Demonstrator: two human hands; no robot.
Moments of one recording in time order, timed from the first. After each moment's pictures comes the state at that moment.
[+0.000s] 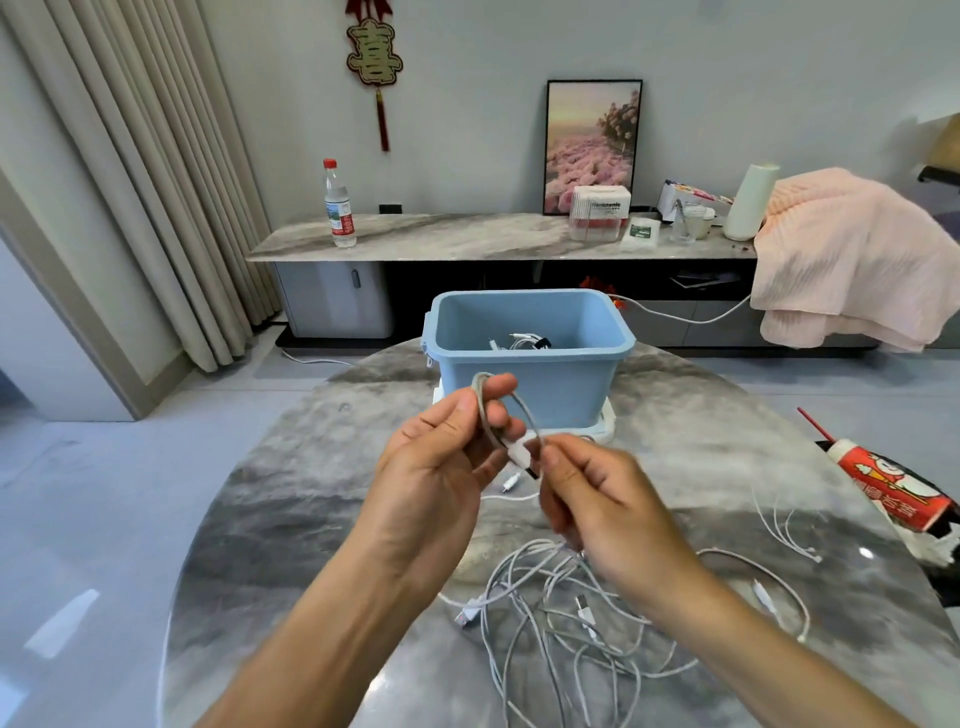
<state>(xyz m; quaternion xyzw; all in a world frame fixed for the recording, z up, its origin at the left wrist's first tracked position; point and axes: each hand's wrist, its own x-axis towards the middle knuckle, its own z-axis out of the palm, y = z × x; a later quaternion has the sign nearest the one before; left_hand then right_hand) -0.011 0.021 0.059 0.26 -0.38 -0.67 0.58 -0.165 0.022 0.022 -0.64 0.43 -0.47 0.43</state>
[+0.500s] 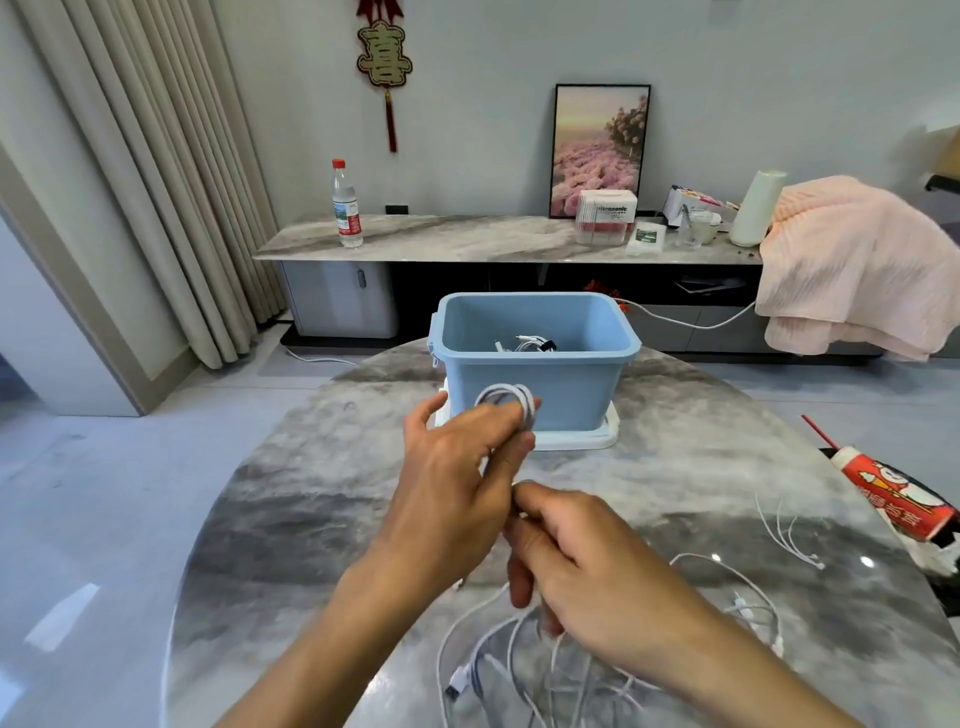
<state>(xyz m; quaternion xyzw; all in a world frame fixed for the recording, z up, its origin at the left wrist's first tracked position) -0.001 0.010 0.033 0.45 -0.76 -0.04 0.46 -0.149 0.057 0.054 -0.76 0.48 -0.25 0.34</state>
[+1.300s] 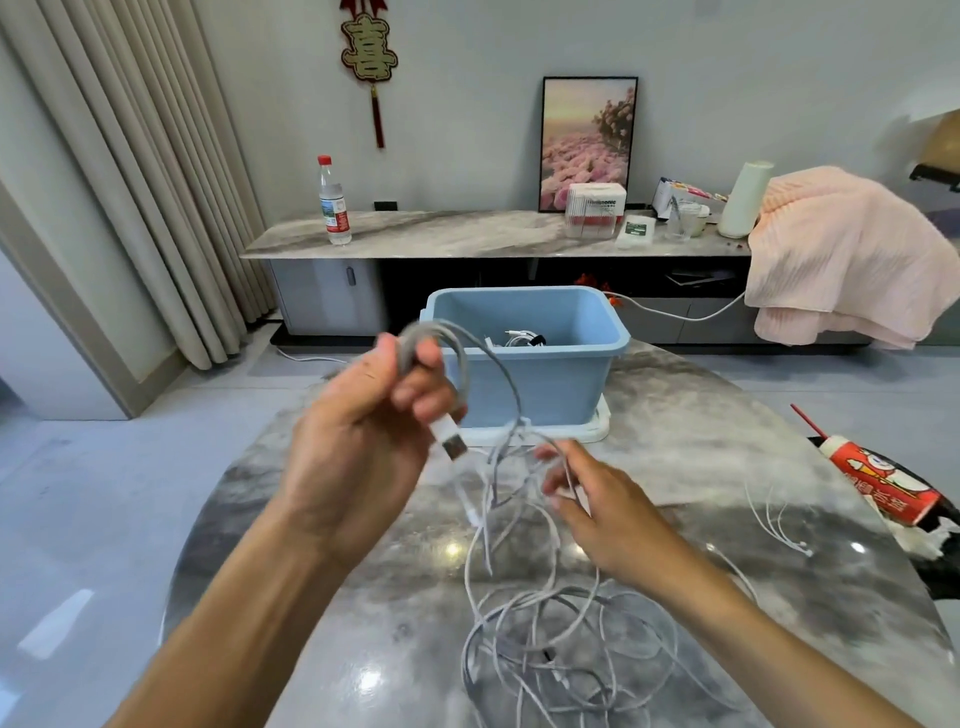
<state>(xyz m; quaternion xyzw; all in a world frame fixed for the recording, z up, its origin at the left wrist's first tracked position) 0.024 0.013 0.082 0.18 -0.40 -0.67 0.60 -0.199 -0.010 -0.029 -0.77 0.53 -0.28 0.22</state>
